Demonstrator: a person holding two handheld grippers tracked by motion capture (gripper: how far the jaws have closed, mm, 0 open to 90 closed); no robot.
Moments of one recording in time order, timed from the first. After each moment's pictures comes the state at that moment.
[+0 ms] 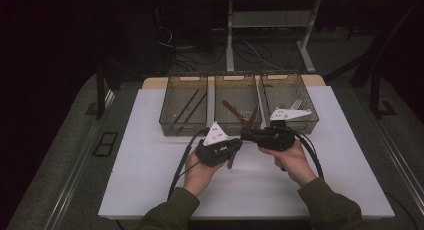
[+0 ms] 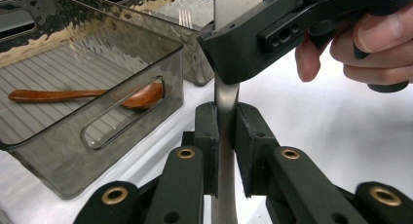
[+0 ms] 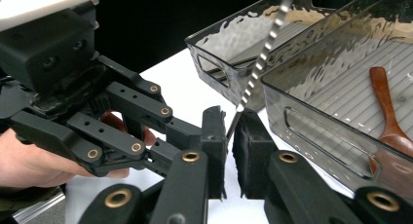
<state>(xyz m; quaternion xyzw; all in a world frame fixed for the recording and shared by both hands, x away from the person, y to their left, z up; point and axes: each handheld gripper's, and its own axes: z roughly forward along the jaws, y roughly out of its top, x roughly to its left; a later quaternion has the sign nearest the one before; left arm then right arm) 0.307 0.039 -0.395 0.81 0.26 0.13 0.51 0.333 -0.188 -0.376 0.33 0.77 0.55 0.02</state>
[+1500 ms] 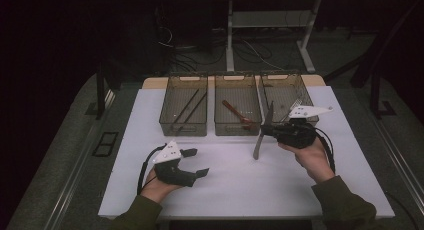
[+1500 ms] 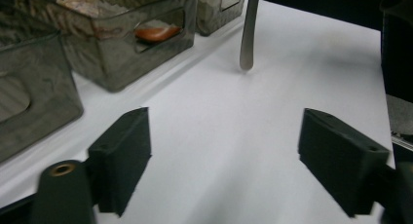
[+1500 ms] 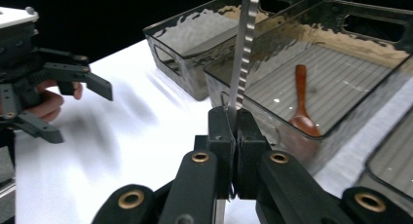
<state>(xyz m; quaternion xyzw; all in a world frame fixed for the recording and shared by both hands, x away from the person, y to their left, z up) 0.279 0.151 -0.428 0.81 0.25 0.09 0.53 0.331 -0.233 -0.362 0.34 0.78 0.52 0.09</state>
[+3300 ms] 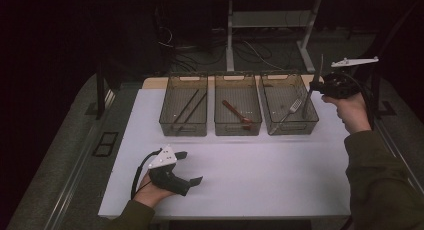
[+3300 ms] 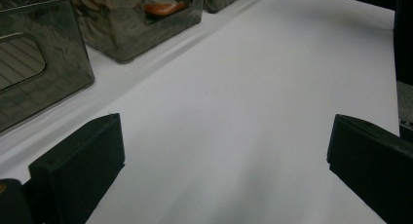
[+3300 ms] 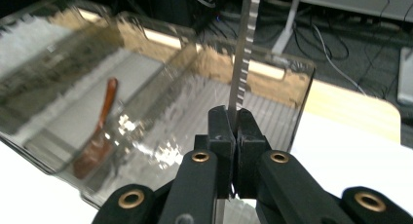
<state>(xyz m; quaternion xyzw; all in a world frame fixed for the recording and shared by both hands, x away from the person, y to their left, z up) 0.271 0.162 -0.433 0.82 0.26 0.09 0.50 0.431 -0.348 -0.311 0.48 0.75 0.41 0.21</state>
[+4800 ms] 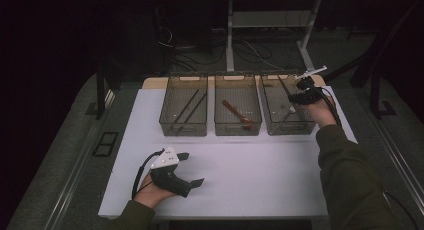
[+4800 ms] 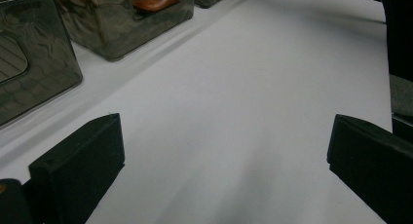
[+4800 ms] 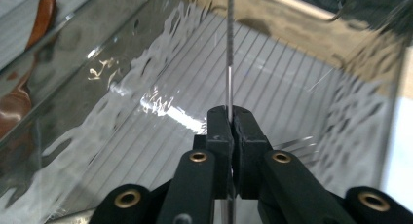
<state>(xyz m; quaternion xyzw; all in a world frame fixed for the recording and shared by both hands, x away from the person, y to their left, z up) 0.270 0.158 -0.433 0.83 0.25 0.08 0.50 0.491 -0.301 -0.389 0.48 0.80 0.30 0.18</state>
